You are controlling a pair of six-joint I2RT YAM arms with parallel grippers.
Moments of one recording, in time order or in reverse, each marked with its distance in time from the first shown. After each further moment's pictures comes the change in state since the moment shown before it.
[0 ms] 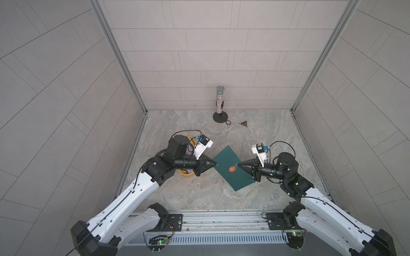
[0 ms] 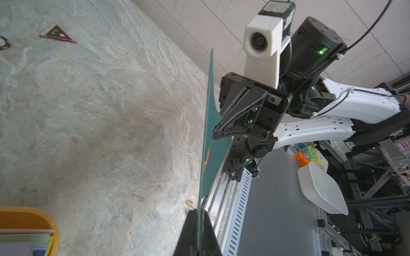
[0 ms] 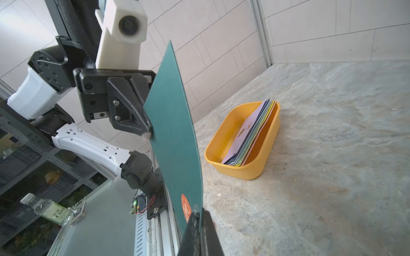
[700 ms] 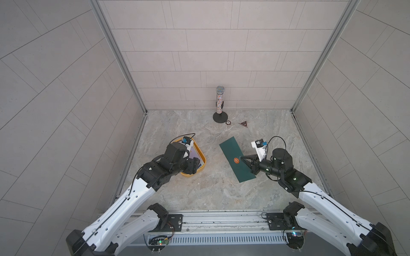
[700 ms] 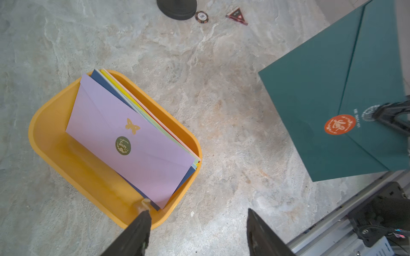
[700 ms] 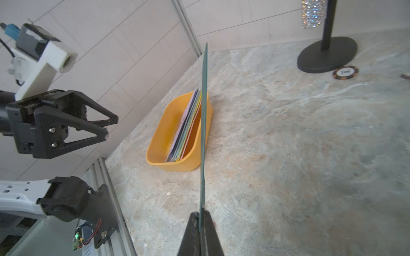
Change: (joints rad) left arm 0.009 -0.047 -0.060 -0.206 -0.653 -0.122; right arm -0.003 0.087 0.074 -0.196 0.340 -0.031
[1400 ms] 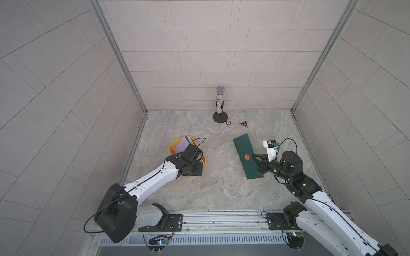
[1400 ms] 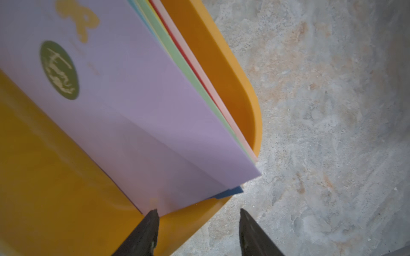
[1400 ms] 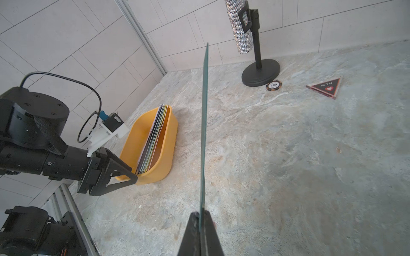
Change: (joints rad) left arm 0.000 0.369 -0.134 0.172 0.041 -0.198; right arm -0.107 -0.164 -0.023 -0.128 0.082 -0.011
